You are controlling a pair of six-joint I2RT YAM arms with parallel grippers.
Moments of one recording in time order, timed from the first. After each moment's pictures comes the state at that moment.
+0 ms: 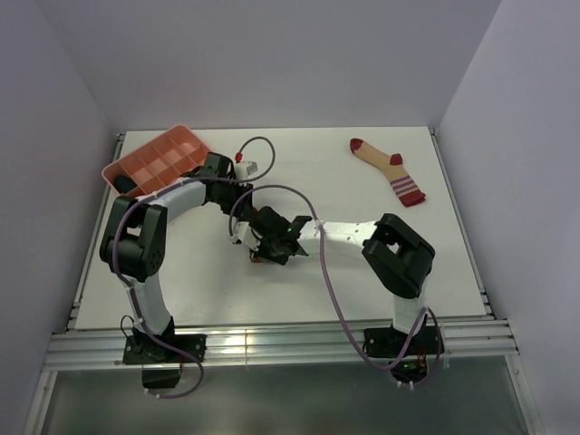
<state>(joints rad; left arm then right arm) -0.34 1.89 1.27 -0.44 0.49 0.00 0.97 1.86 1.18 -0.39 -0.01 -0.37</state>
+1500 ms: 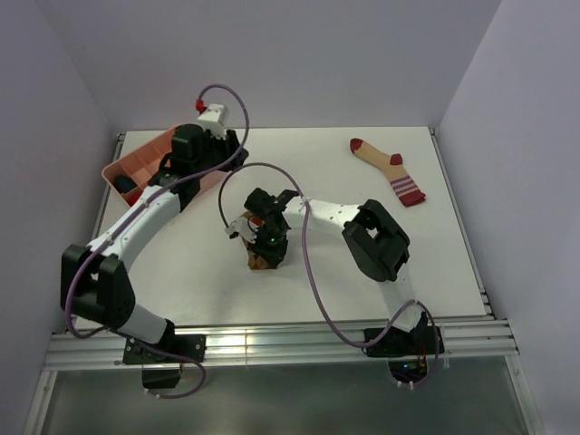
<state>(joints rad) -0.36 1.53 1.23 -0.02 0.17 -0.20 0.87 2.07 1.52 -0.82 -0.35 -0.45</state>
